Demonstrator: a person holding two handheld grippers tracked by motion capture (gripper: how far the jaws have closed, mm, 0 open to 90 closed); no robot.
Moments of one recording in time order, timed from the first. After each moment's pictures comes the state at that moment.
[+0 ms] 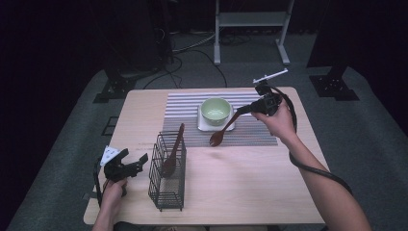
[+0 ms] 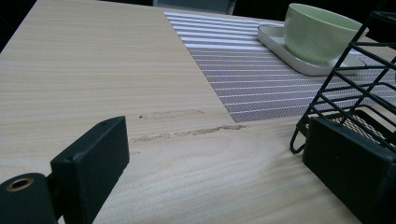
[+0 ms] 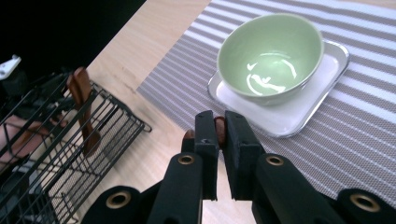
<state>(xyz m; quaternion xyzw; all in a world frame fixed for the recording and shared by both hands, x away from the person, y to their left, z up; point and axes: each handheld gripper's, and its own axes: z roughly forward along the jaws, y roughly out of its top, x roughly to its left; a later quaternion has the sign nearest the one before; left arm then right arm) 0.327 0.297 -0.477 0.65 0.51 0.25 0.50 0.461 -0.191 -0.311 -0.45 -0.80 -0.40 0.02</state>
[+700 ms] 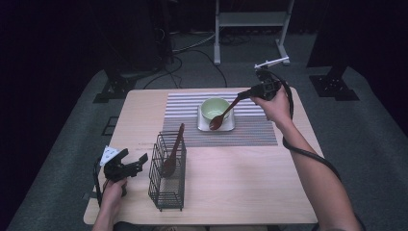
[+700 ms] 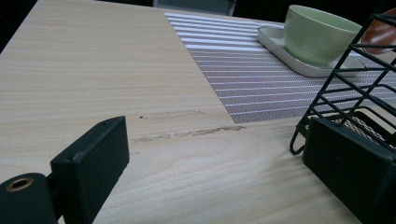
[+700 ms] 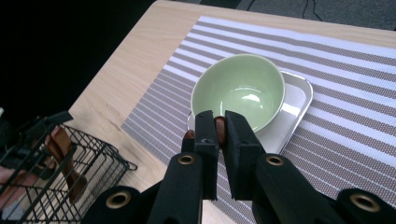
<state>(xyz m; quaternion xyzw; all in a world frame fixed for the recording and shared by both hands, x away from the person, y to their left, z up) 0.327 0.298 -0.477 0.65 0.51 0.25 0.50 0.501 -0.195 -0.297 -0.49 -0.77 -0.42 0.01</state>
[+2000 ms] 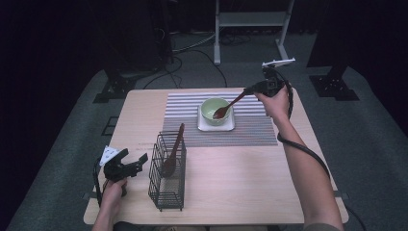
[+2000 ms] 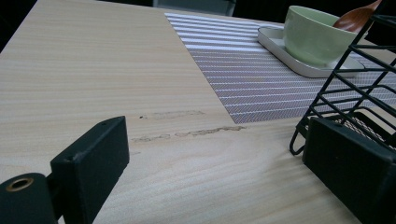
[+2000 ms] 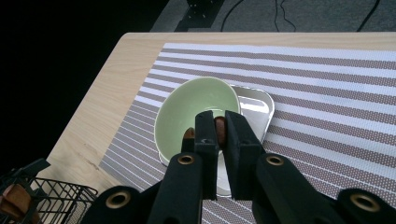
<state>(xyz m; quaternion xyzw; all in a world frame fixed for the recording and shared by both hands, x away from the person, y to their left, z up) 0.327 0.298 -0.477 0.65 0.51 0.25 0.50 0.530 -0.215 -0.320 -0.56 -0.71 -0.43 0.00</state>
